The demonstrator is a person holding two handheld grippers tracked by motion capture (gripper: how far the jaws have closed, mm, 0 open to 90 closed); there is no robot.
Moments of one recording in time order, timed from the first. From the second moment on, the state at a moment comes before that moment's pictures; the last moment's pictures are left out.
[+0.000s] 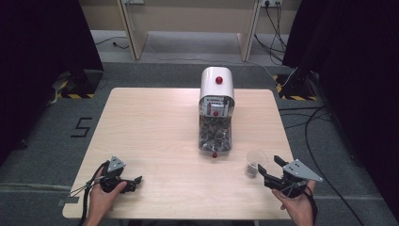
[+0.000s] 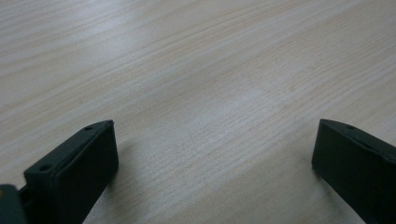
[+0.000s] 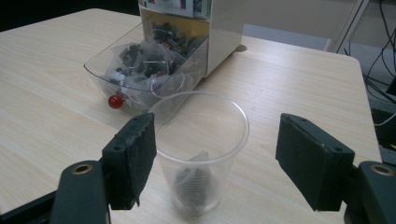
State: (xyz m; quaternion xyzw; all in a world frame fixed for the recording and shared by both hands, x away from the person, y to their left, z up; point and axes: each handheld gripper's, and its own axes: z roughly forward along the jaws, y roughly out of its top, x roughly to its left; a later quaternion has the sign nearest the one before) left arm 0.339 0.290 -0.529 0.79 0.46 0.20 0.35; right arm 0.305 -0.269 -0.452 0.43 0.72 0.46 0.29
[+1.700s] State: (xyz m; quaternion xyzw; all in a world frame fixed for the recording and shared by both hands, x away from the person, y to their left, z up) left arm 0.339 0.290 -0.529 0.79 0.46 0.20 0.35; right arm 0.270 -0.295 -0.491 0.45 0.73 0.43 0.26
